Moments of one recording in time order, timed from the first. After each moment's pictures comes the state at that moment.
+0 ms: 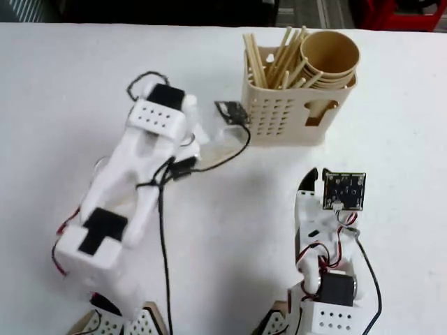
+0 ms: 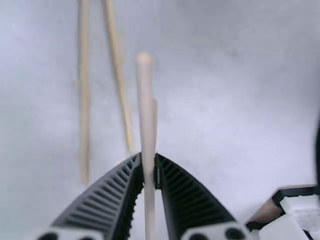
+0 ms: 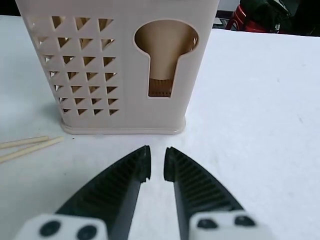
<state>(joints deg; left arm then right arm) 14.5 13.8 -9.3 100.2 -43.9 3.3 -100.8 90.0 41.5 8.0</state>
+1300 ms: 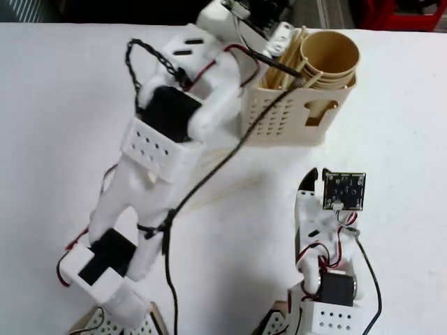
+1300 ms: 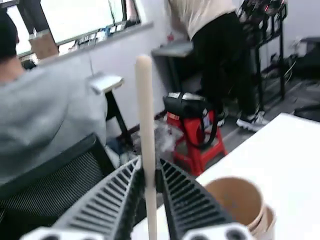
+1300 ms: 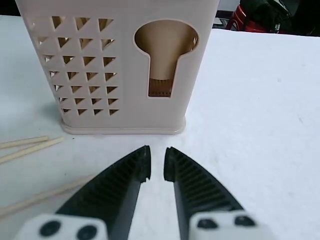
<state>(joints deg) 29.7 7.3 -42.9 48.7 -15.4 3.3 -100.8 90.0 41.5 8.0</state>
